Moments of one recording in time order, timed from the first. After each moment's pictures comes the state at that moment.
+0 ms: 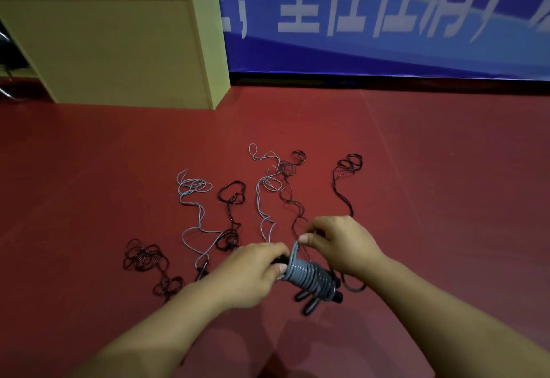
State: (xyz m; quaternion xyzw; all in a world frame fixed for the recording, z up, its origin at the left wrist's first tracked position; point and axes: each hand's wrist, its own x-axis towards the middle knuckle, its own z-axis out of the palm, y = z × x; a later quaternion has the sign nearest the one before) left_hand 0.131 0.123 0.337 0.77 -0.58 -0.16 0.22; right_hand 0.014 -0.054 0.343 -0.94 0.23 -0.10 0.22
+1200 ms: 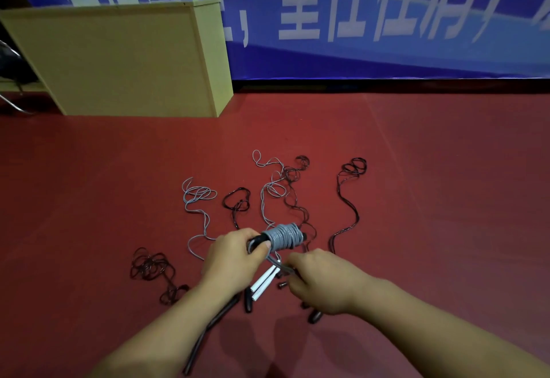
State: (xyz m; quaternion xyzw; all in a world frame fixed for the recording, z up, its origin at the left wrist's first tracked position) left_hand 0.156 0.121 0.328 0.89 -0.33 -0.03 0.32; right_hand 0.016 -0.008 0.345 -0.98 0.08 0.04 0.20
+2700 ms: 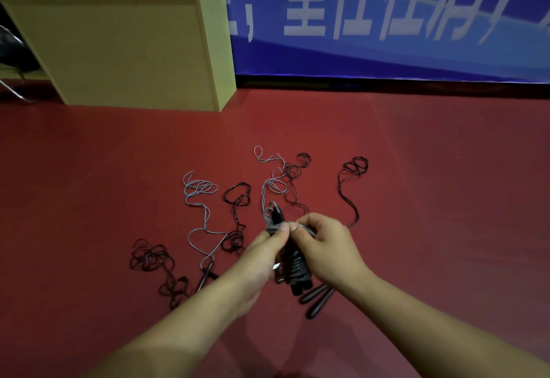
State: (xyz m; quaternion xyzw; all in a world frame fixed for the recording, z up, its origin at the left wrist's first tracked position) left_hand 0.105 0.107 0.354 0.63 -0.14 -0.43 0.63; right_hand 0.024 -0.003 0.357 -0.82 0.27 -0.21 0.45
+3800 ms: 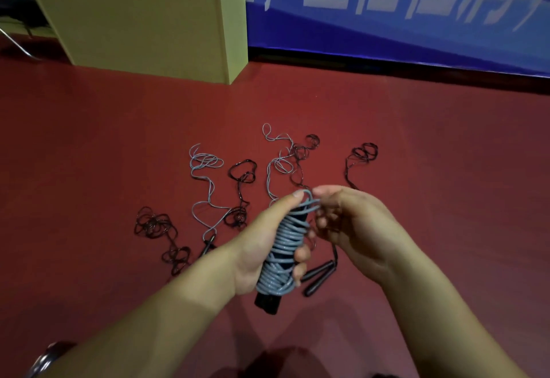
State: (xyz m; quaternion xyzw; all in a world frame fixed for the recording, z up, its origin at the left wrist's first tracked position) left_hand 0.102 0.124 0.384 0.52 -0.13 -0.62 0.57; right_hand 0.010 -0.004 0.405 -0.51 0.26 -0.14 0.81
